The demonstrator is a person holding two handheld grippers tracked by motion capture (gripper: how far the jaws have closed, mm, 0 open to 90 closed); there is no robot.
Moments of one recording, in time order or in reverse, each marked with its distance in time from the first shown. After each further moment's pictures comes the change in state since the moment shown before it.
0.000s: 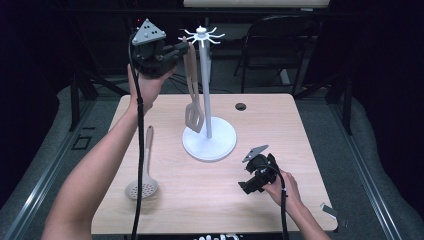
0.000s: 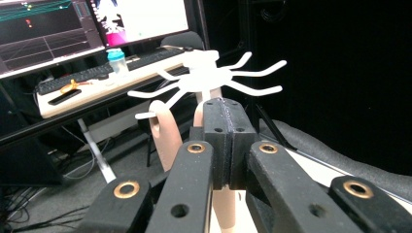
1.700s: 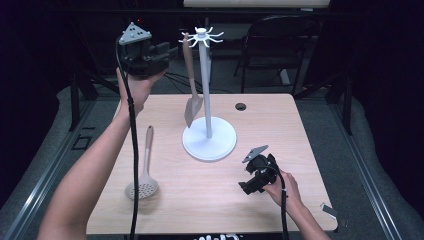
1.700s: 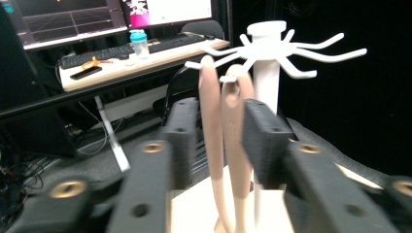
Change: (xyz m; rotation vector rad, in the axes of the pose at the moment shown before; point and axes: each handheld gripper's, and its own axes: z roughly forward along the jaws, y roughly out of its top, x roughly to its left) left arm 0.024 -0.019 -0.015 0.033 0.076 -0.094; right arm 0.001 -0.001 0.000 0.002 -0.005 -0.004
